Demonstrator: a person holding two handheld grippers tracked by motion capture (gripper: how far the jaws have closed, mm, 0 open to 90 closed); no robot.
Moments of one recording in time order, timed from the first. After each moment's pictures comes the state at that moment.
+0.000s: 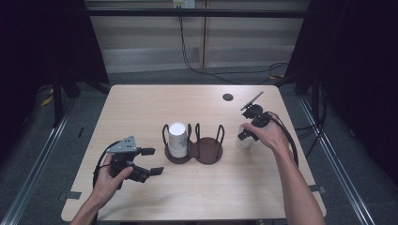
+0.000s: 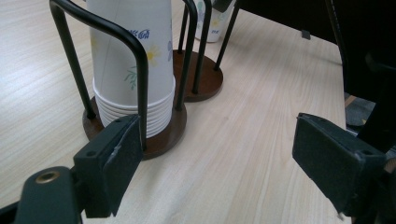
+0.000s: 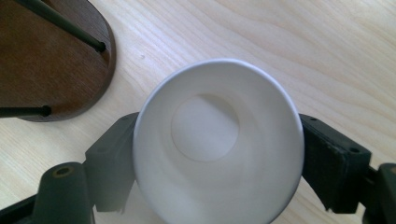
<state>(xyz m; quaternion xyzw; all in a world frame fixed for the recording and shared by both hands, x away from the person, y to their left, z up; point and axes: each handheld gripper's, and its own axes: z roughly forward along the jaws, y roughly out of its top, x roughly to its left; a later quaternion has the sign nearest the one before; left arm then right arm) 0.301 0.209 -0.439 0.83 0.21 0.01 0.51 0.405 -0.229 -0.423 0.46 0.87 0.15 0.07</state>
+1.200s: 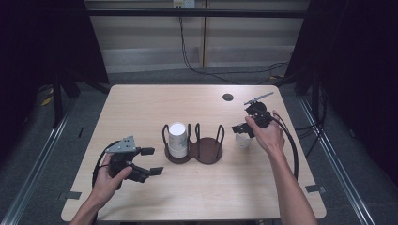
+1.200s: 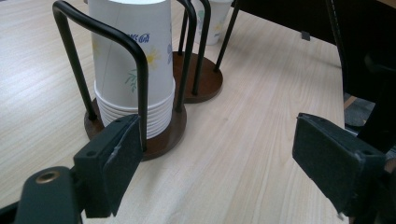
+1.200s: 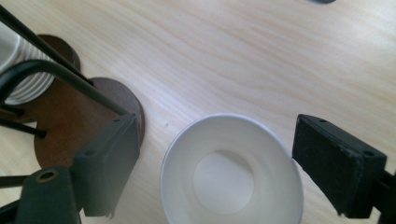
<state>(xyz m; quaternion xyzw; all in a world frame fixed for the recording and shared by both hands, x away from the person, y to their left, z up) 0.300 0.210 -0.436 0.83 0.21 0.02 0.51 0.394 -0.232 -0.413 0.49 0.81 0.30 0.12</state>
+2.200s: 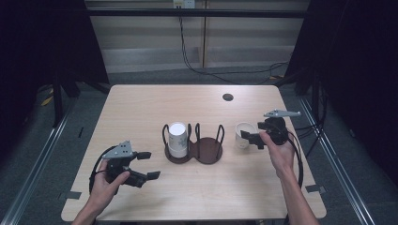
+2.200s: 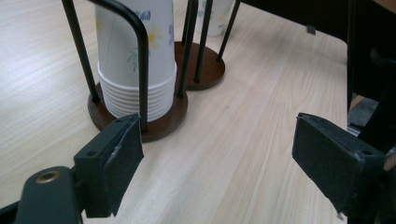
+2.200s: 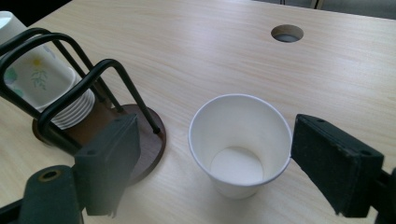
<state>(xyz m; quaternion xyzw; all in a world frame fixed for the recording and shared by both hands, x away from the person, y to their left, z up) 0.289 0.220 -0.444 0.83 0.23 0.03 0.50 0.323 -0.255 -0.412 0.50 0.74 0.42 0.18</state>
